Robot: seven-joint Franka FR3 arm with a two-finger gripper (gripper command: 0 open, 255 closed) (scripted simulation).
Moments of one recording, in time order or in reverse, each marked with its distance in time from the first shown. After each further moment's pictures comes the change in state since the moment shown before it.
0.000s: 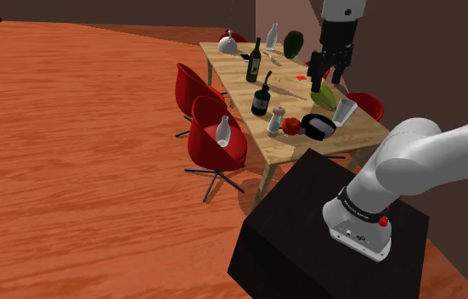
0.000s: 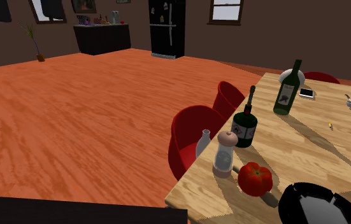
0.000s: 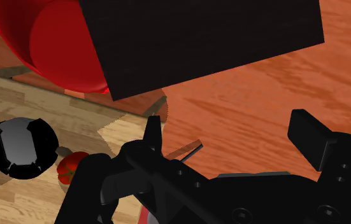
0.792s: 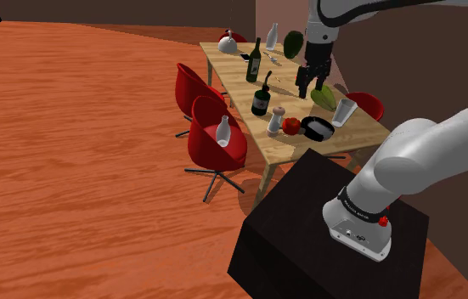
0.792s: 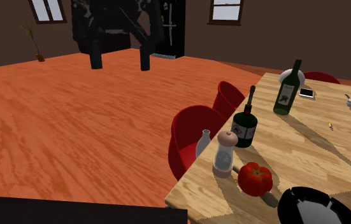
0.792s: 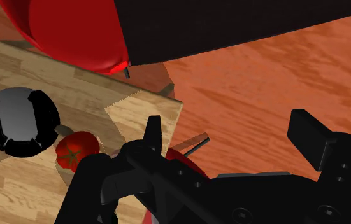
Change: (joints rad) arm -0.040 0.240 -0.166 -0.030 -0.120 0.288 -0.192
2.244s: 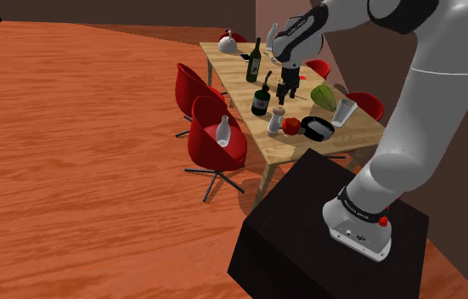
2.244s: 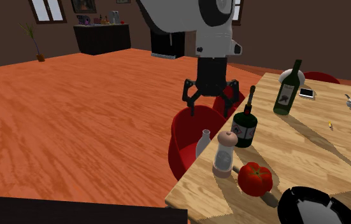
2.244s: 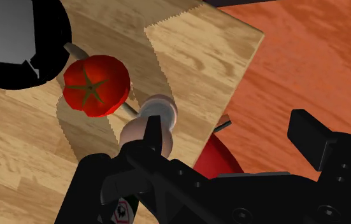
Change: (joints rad) arm -0.093 0.846 -0.186 0.414 0.175 0.449 -0.485
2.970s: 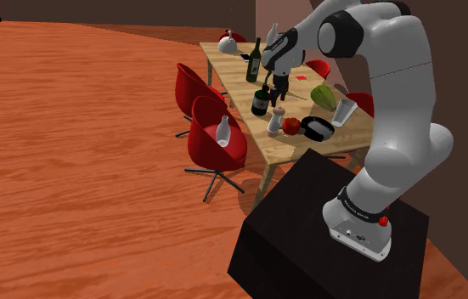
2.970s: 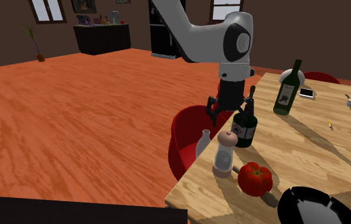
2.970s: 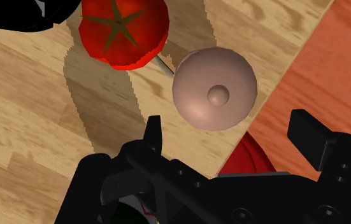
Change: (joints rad) arm -0.152 0.422 0.071 0.431 0.122 -0.006 -0.158
